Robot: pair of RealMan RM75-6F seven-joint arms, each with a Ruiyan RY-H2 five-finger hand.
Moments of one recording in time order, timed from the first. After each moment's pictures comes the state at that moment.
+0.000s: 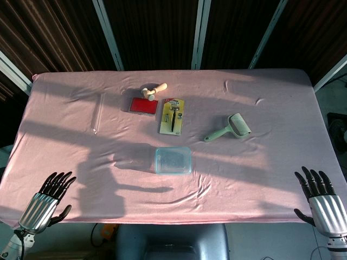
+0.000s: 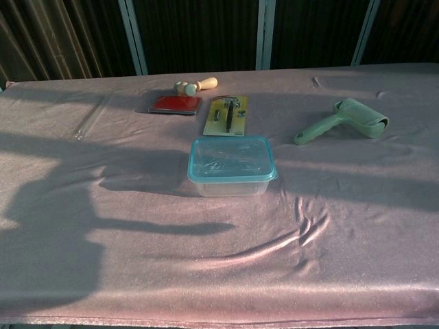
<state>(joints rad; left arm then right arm) -0.16 -1.20 0.12 -1.47 1.79 1.52 -0.04 -0.03 -1.16 -0.03 -1.46 -1.67 1.60 -0.14</state>
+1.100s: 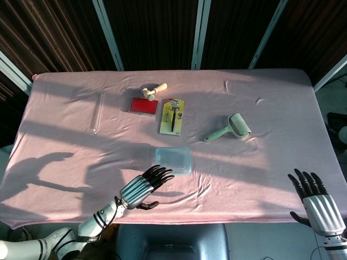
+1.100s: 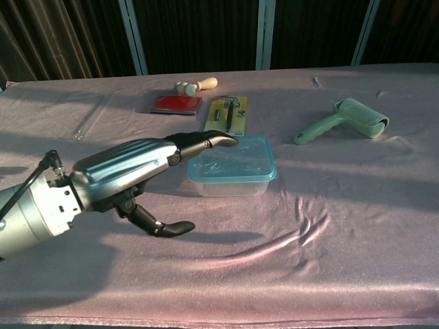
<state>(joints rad) -0.64 -1.64 -0.06 -1.45 1.76 1.02 -0.08 -0.01 -1.13 -0.05 -1.48 -1.67 1.53 -0.11</state>
